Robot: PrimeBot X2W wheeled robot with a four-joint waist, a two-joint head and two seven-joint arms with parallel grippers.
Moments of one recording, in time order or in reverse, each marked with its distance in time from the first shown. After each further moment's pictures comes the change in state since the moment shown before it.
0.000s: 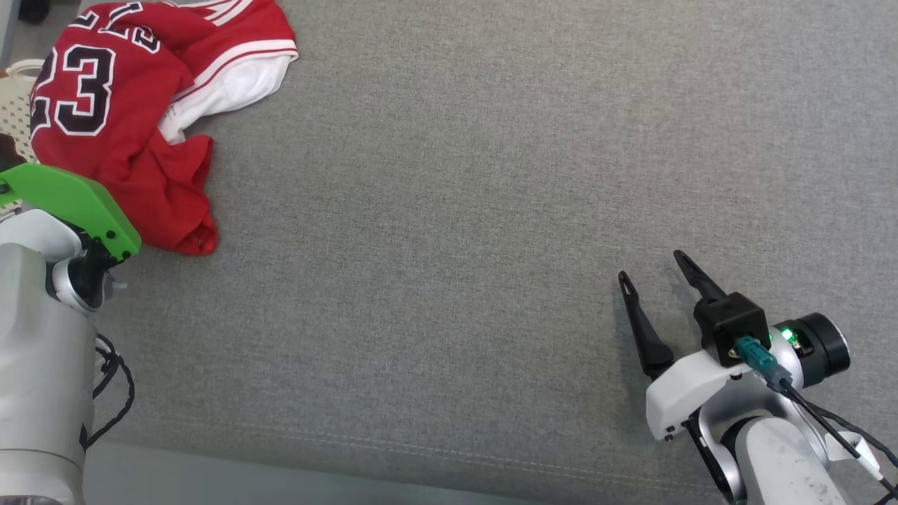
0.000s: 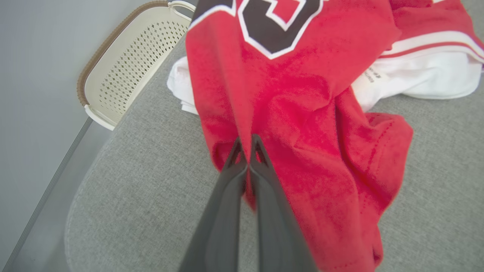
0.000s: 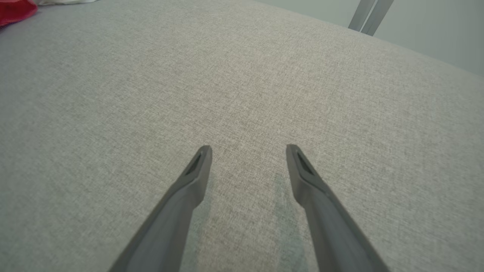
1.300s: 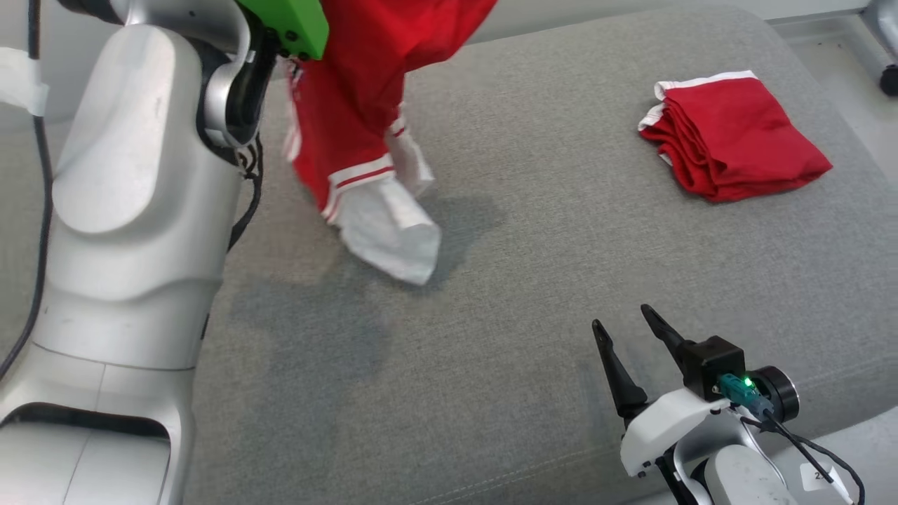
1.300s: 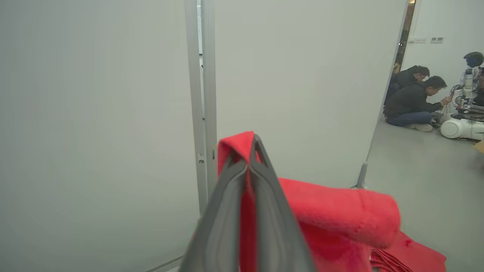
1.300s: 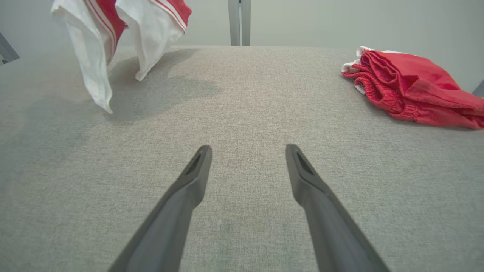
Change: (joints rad) left arm -0.221 -0.196 -0.223 -0.503 0.091 -0.072 -0.136; right arm 0.002 0.024 0.047 0.268 0.171 0.000 -0.181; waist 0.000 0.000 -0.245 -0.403
